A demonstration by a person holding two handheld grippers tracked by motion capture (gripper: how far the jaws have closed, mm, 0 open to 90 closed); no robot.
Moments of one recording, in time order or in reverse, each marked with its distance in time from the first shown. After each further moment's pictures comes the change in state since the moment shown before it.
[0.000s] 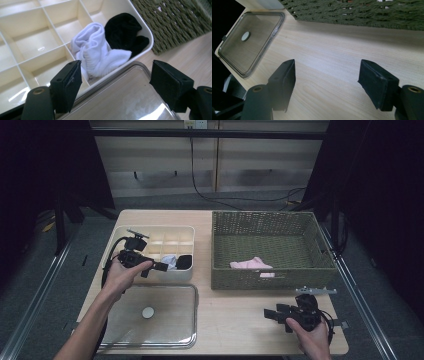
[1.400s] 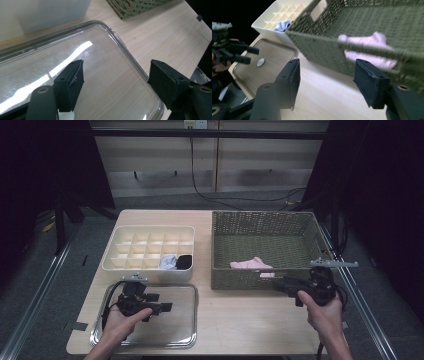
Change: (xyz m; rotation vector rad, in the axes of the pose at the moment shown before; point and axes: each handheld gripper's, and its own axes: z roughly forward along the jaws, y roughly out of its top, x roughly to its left) left arm -0.052 -0.102 0.005 -0.091 -0.102 -0.011; right arm 0.021 0.074 -0.047 -0.130 0.006 -0.102
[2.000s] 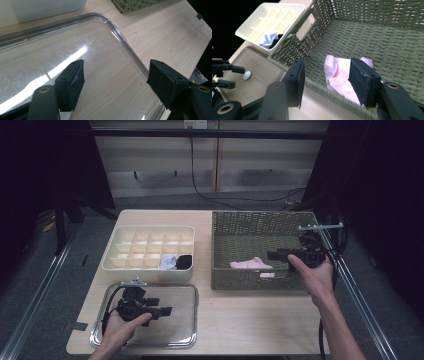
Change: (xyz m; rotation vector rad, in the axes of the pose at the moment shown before) left arm 0.000 -0.013 0.004 -0.018 -0.005 -0.009; right arm -0.018 0.077 0.035 0.085 -0.051 -0.017
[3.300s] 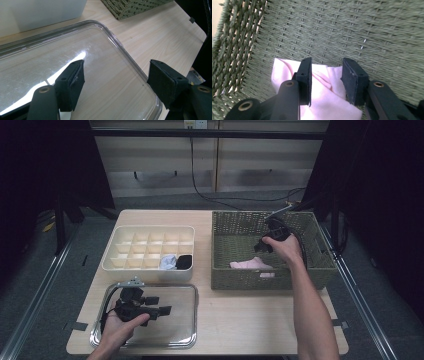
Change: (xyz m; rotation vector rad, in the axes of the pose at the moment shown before) left arm 0.001 0.000 -0.006 -0.034 -0.018 0.029; right arm -0.074 0.051 0.138 0.449 -0.140 0.136
